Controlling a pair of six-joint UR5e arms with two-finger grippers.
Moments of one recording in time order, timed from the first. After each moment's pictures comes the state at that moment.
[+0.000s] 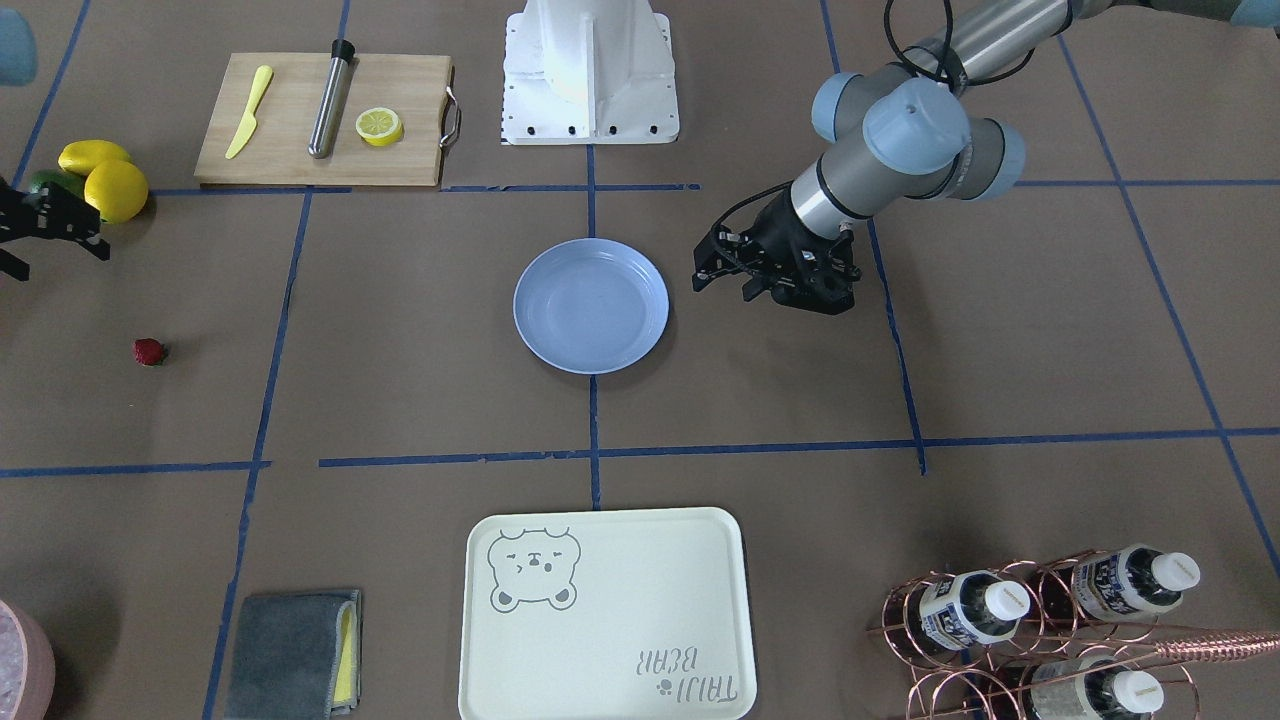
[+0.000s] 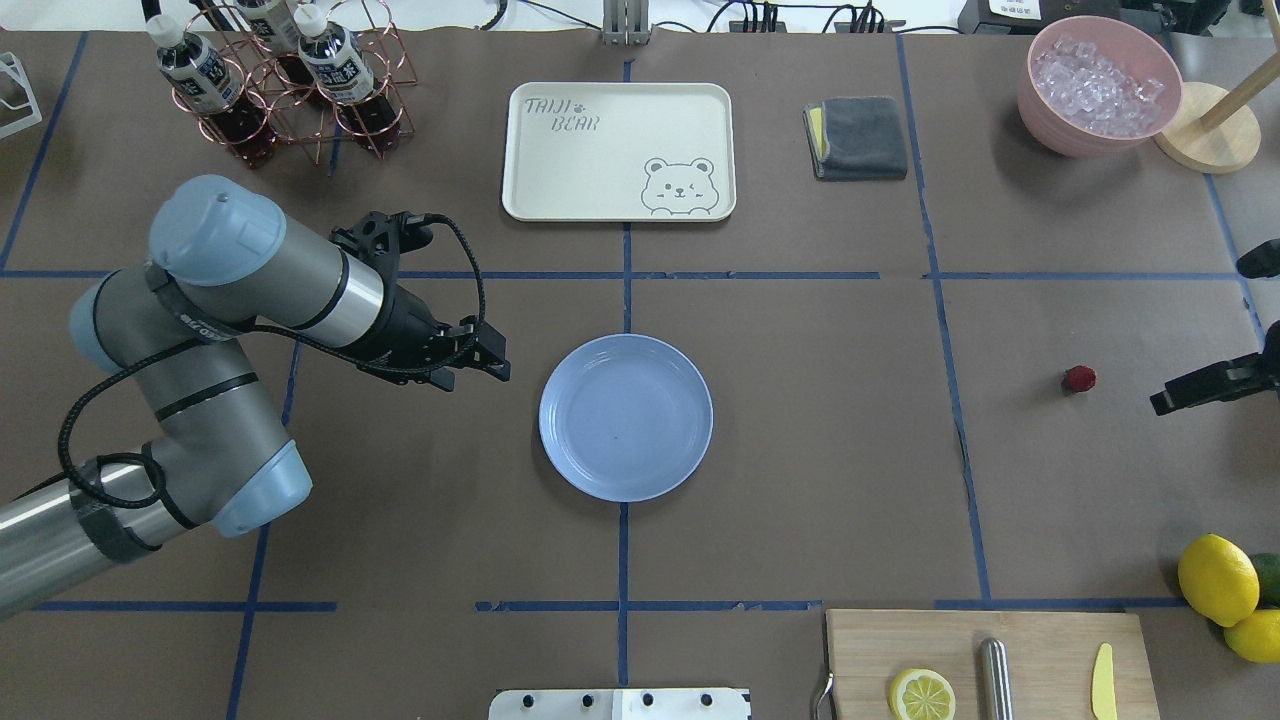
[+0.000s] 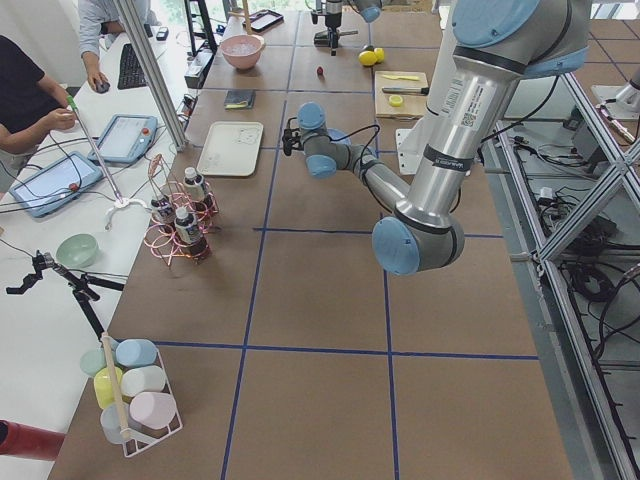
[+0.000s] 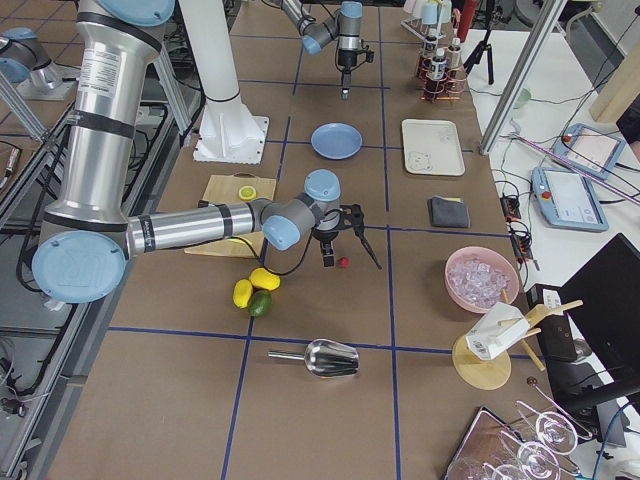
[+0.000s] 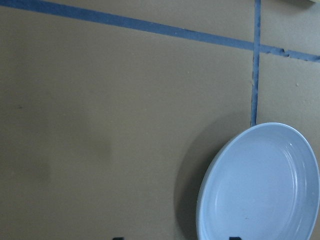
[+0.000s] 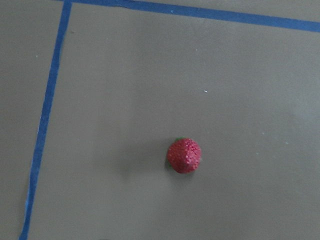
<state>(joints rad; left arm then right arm) -0.69 -1.94 -1.71 -2.20 -2.20 -1.31 0.89 -1.75 1.85 -0.99 2.12 0.79</state>
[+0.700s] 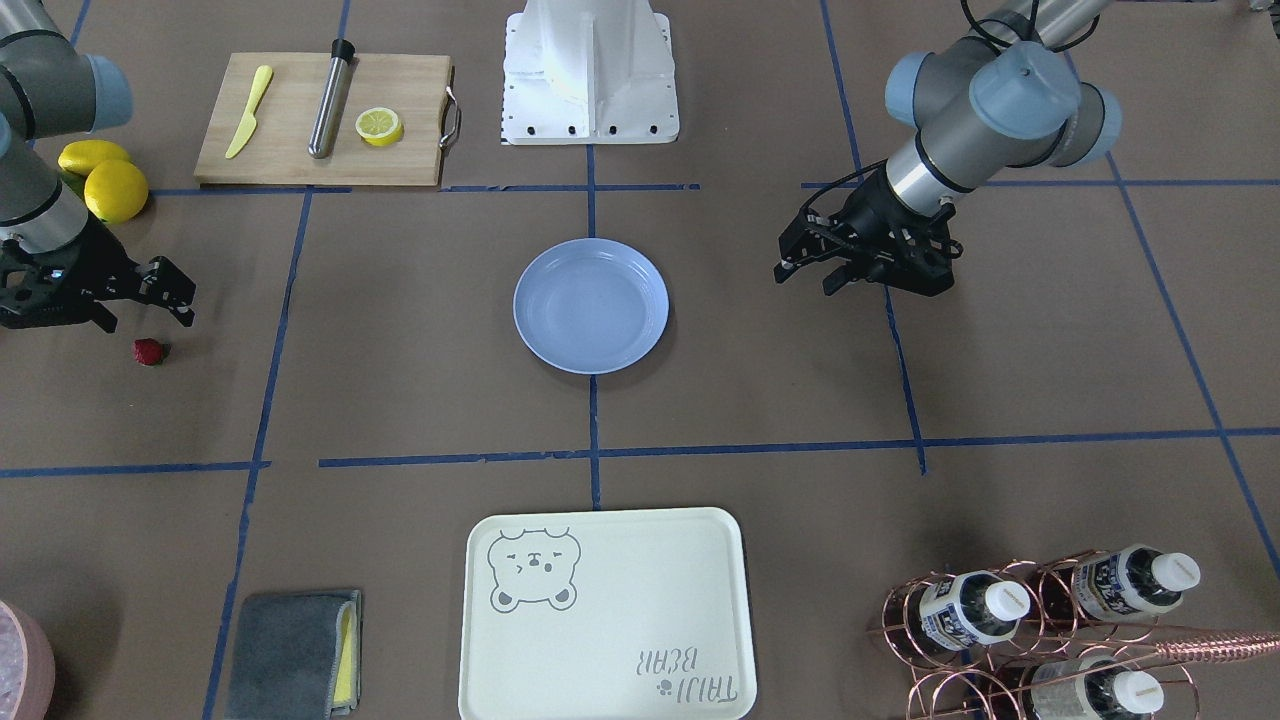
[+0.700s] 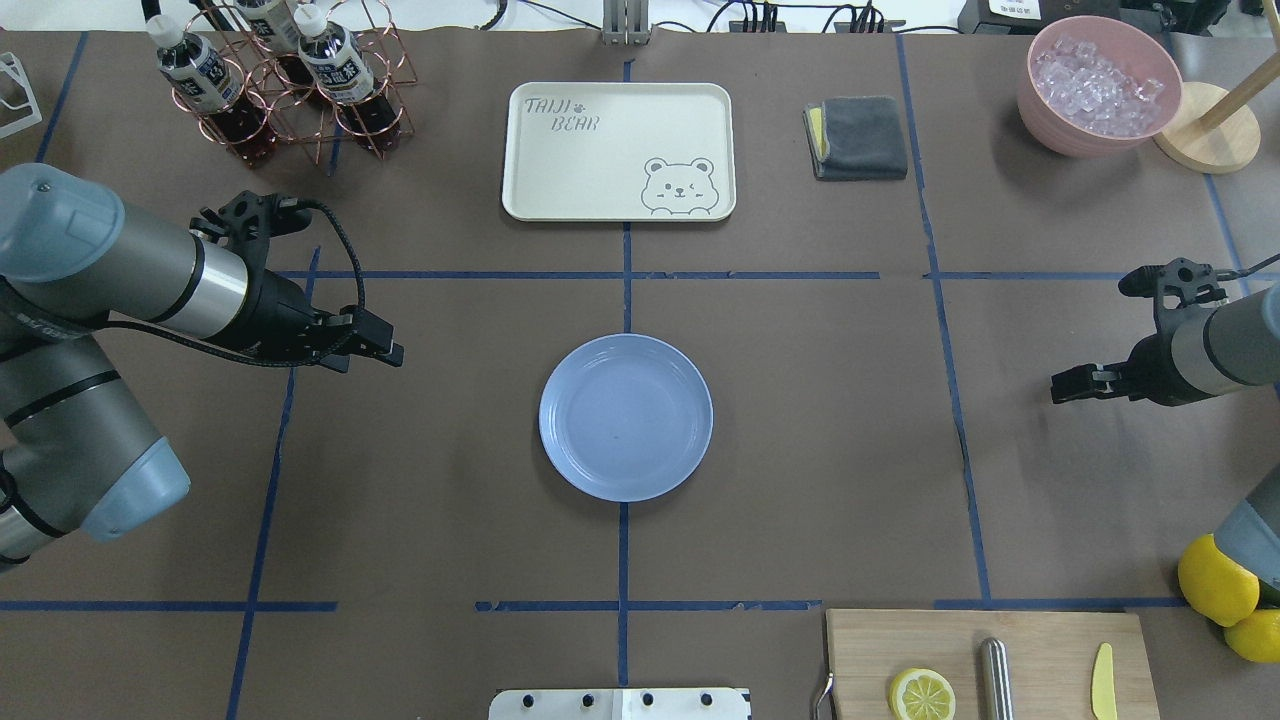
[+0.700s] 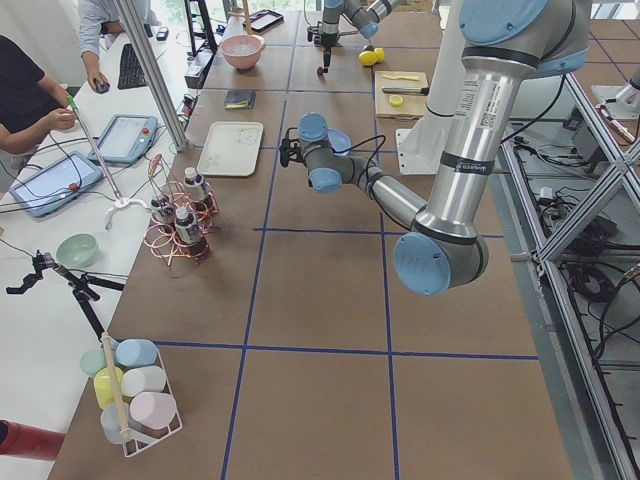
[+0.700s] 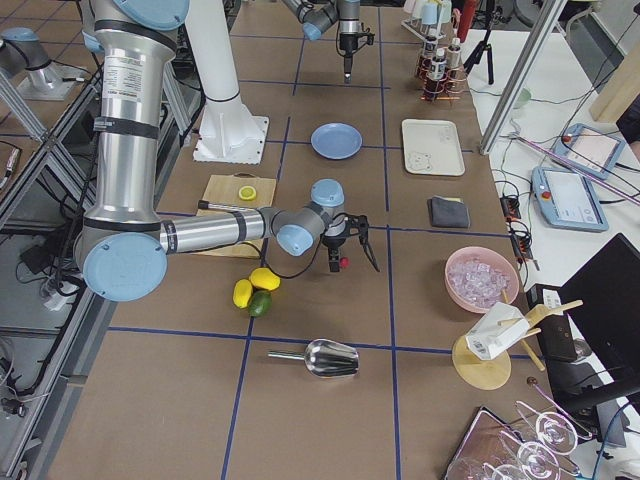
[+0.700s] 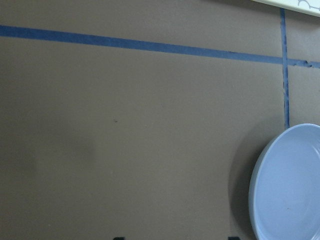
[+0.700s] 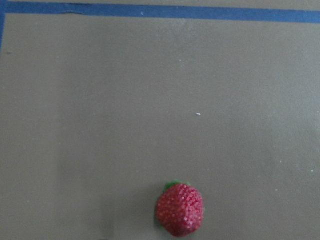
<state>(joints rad) -0.75 -1.82 -1.78 -2.21 -2.20 -1.20 0.84 -1.68 1.71 -0.95 2.02 0.91</state>
